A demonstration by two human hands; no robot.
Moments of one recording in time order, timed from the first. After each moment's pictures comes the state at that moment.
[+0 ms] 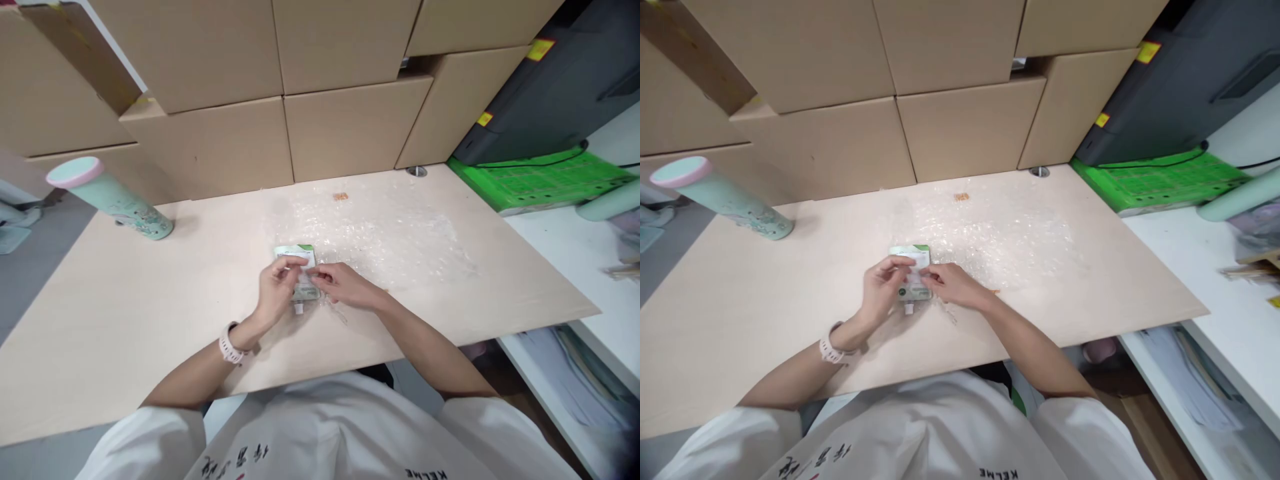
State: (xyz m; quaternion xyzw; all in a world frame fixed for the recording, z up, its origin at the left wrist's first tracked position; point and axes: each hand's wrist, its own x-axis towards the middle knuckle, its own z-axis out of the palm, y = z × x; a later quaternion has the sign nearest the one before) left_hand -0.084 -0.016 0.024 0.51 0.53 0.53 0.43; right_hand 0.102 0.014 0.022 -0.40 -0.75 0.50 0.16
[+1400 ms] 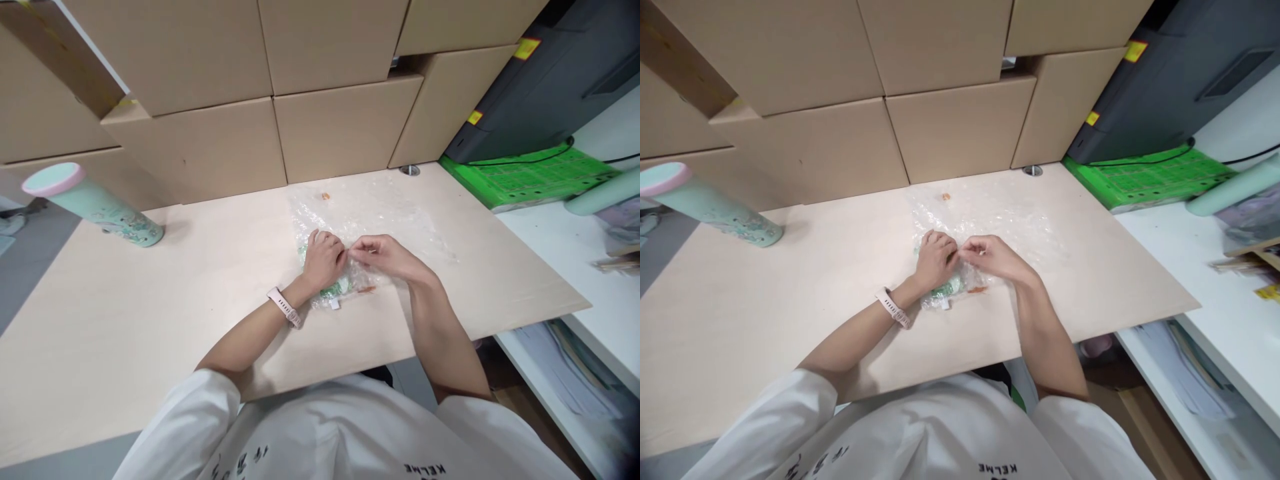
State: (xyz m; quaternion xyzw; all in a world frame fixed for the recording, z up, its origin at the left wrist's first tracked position) left_hand -0.004 0.060 -0.010 0.83 0.45 0.30 0.12; right_hand 0.178 0.049 0.039 -0.47 -0.69 0.48 0.27
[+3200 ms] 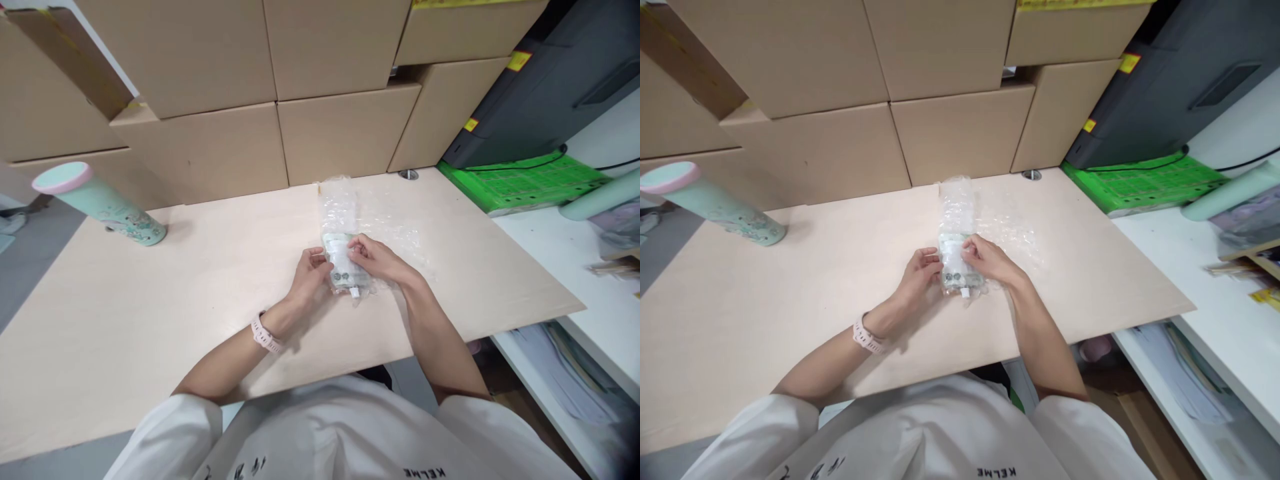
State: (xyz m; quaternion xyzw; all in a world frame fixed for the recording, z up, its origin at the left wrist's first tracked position) left_hand -0.020 0.010 0.003 0.51 0.54 0.44 0.51; right_hand 0.176 0.056 0.015 -0.52 -0.74 0.37 0.22
